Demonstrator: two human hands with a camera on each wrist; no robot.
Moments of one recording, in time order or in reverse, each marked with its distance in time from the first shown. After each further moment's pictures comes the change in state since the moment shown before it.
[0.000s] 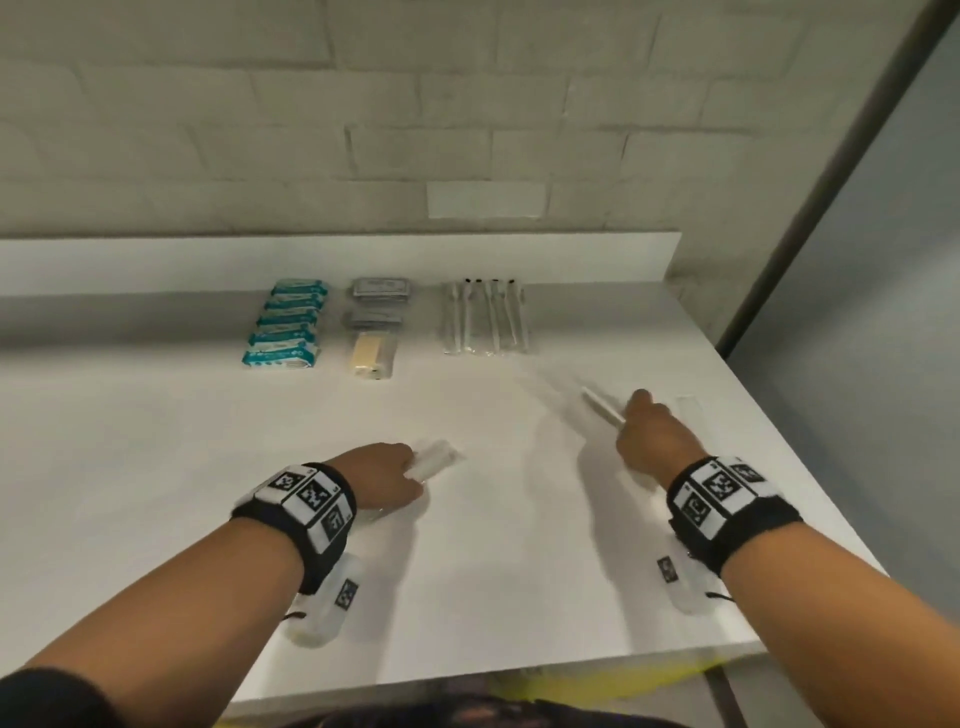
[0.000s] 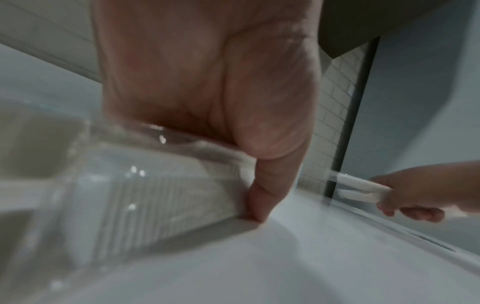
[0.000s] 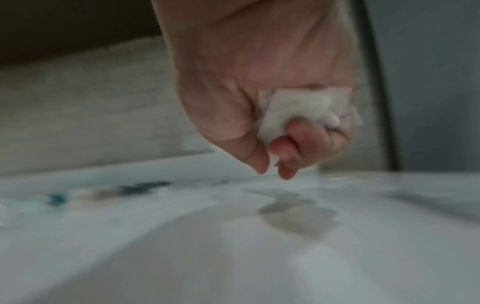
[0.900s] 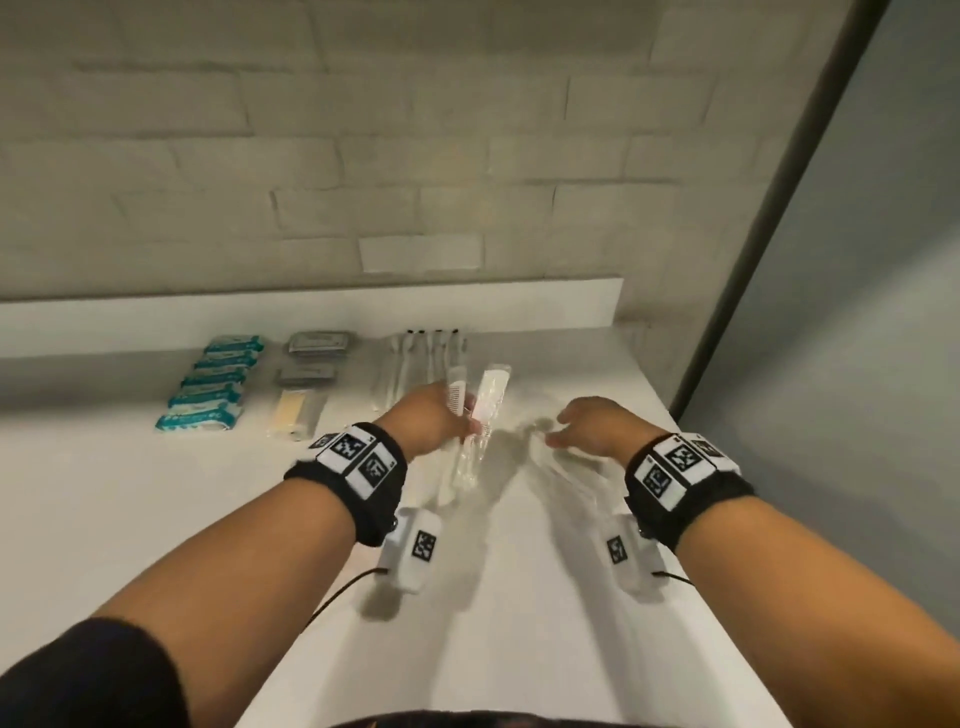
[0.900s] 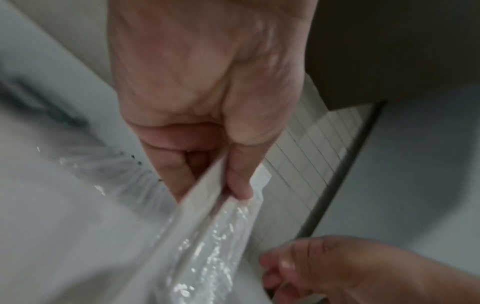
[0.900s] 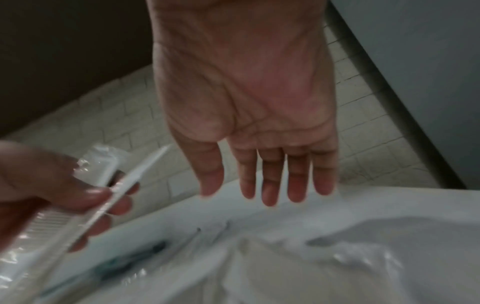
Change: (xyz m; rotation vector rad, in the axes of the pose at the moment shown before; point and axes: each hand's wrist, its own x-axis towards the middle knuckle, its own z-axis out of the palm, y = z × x) left_hand 0.083 0.152 -0.068 -0.671 0.310 0.207; right_hand 0.080 0.024 -0.066 0.071 -0.181 -0.190
